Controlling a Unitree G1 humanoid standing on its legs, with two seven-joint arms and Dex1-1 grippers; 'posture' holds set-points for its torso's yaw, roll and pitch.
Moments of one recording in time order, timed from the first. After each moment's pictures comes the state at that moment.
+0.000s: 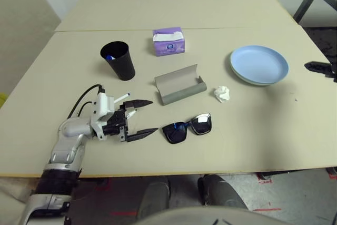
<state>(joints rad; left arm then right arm) -0.09 0.66 0.09 0.13 -0.45 -0.16 -1.32 -0.20 -0.99 -0.49 -0.09 0.42 0.98 0.76</state>
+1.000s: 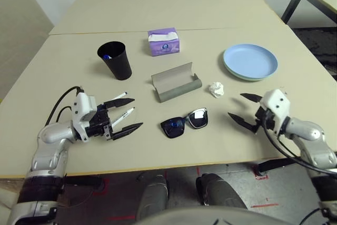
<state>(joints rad) -0.03 0.69 0.18 0.16 -0.44 -0.17 -1.24 -0.21 -0.53 0.02 0.14 0.10 -0.04 0.80</state>
